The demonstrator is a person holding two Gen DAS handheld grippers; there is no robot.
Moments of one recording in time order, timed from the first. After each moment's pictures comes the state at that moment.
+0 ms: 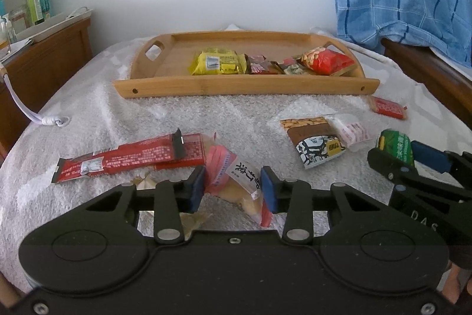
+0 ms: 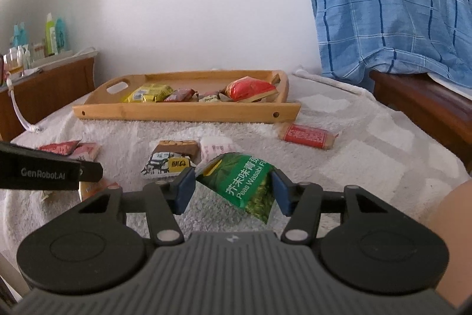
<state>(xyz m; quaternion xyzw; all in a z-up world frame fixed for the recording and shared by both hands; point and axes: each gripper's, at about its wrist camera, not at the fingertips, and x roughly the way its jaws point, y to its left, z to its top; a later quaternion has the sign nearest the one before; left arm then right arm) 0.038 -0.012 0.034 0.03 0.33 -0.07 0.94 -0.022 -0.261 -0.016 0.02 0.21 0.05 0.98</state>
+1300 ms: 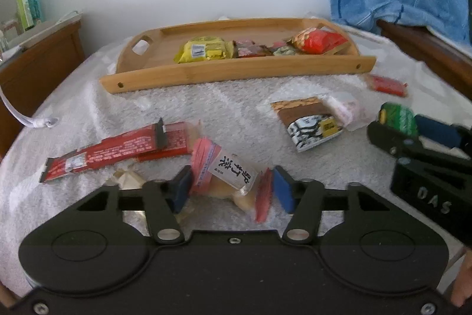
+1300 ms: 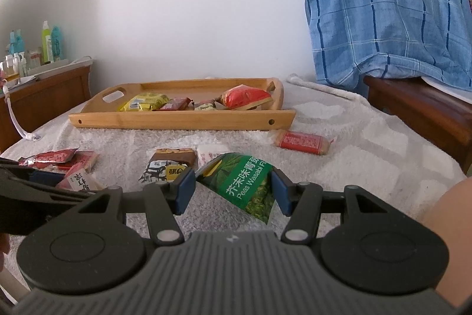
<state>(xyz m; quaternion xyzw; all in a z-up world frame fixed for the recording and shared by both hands) 0.038 -0.026 0.015 0.06 0.33 -0.07 0.94 -0.023 -0.260 -0.016 0.02 0.20 0.04 0.98</state>
